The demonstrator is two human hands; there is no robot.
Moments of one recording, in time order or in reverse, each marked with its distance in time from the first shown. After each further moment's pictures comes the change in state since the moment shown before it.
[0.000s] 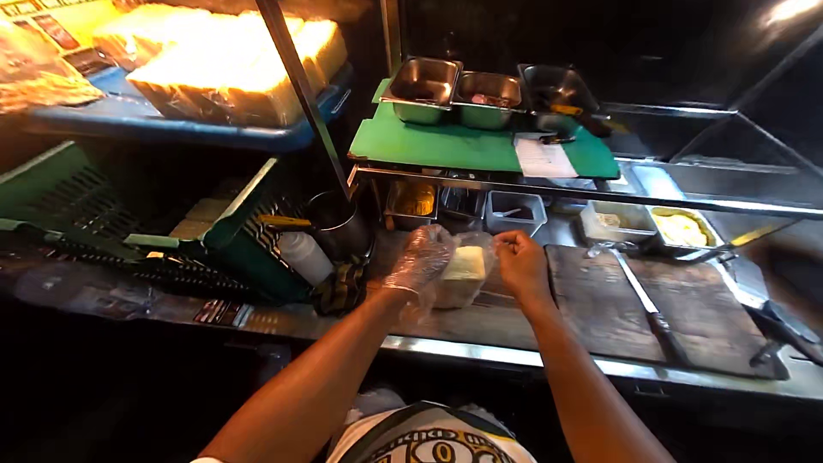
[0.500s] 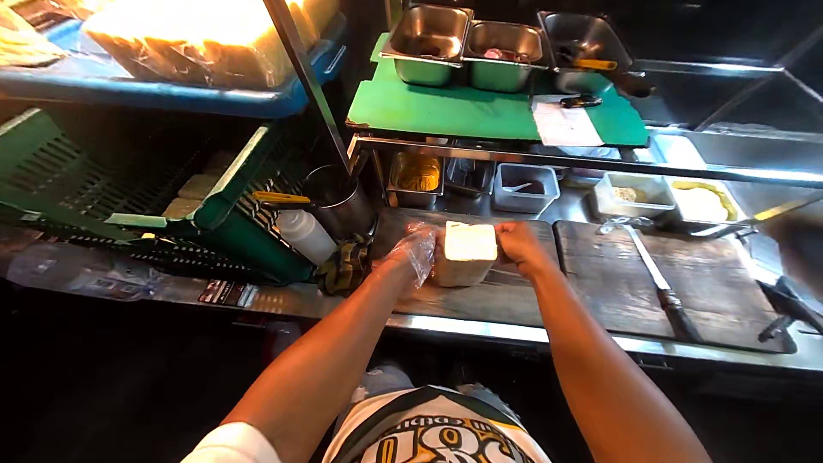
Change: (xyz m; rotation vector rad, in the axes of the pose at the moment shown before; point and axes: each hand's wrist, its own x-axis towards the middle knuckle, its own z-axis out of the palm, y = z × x) left_hand 0.010 -0.056 0.018 -0.542 -0.016 -0.355; right_hand 0.043 0.049 0.032 -0.019 -0.300 0.345
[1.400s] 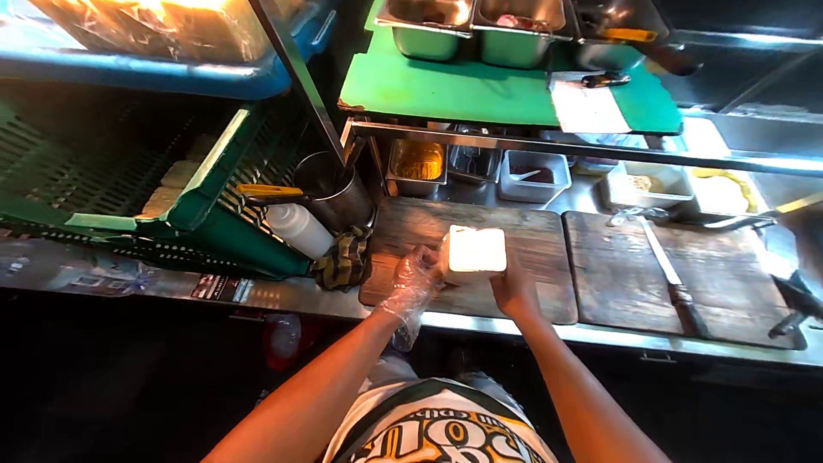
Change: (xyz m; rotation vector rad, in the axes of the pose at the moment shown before) left_hand -0.017 -0.074 -0.015 0.167 -0.038 0.156; right_hand -0.050 0.070 0.044 -0.377 0.128 -0.255
